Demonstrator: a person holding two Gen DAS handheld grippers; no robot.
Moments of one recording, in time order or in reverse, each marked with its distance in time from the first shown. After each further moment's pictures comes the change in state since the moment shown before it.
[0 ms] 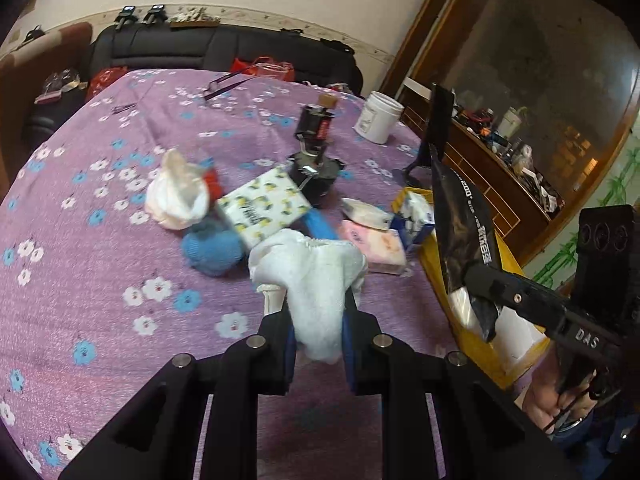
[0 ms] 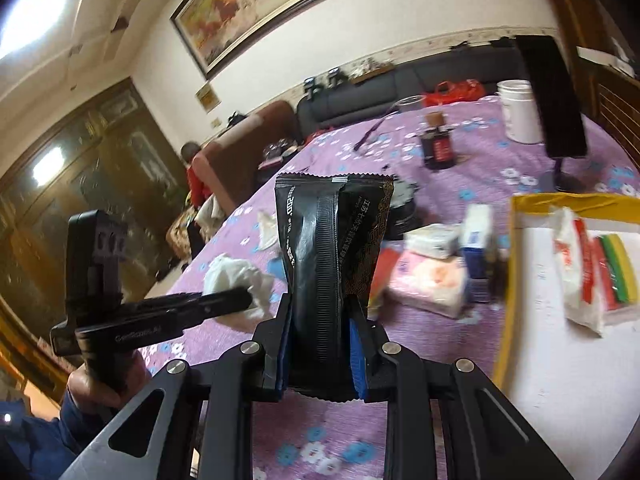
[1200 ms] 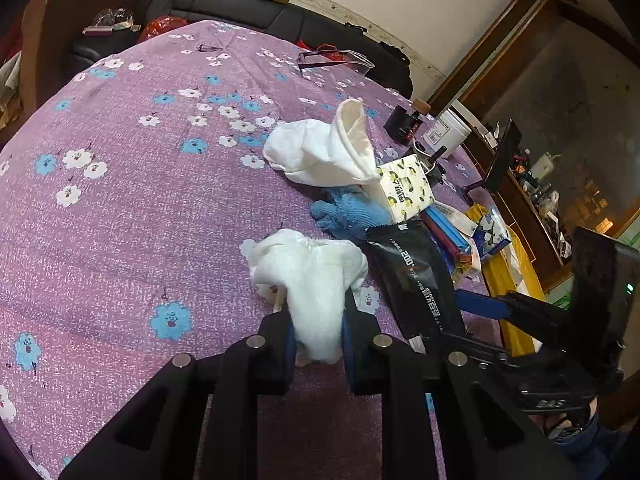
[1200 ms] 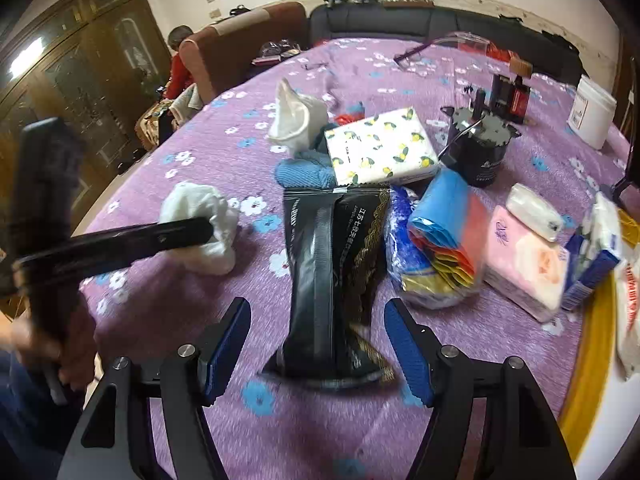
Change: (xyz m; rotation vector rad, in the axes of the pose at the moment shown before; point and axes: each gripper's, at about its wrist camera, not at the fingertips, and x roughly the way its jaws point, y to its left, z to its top) left arm -0.001 0.115 -0.032 -0.221 0.008 0.018; right arm 0.151 0.063 -0.016 -0.213 0.385 -0.128
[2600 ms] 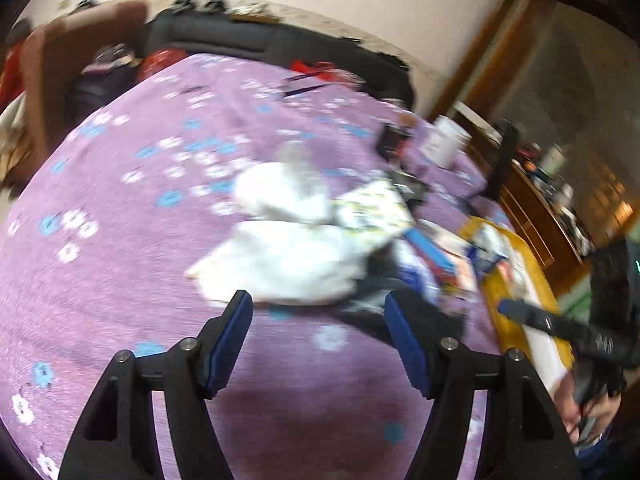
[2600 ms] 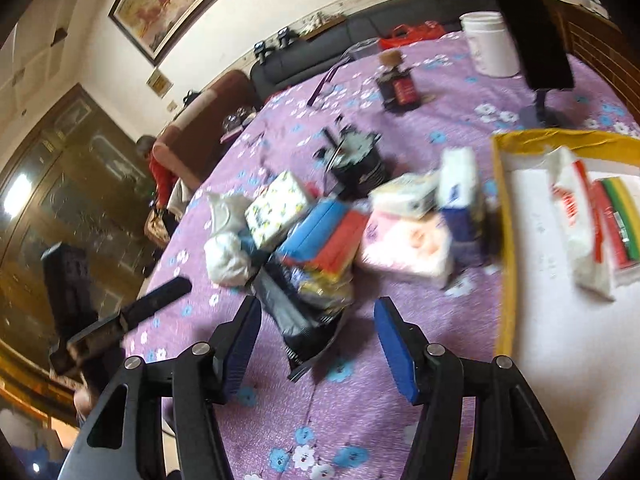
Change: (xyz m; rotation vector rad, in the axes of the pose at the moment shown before) left arm -0.003 -0.040 0.023 0.045 -0.062 0.103; right arm -0.087 -0.085 -0.034 0.346 -0.169 0.109
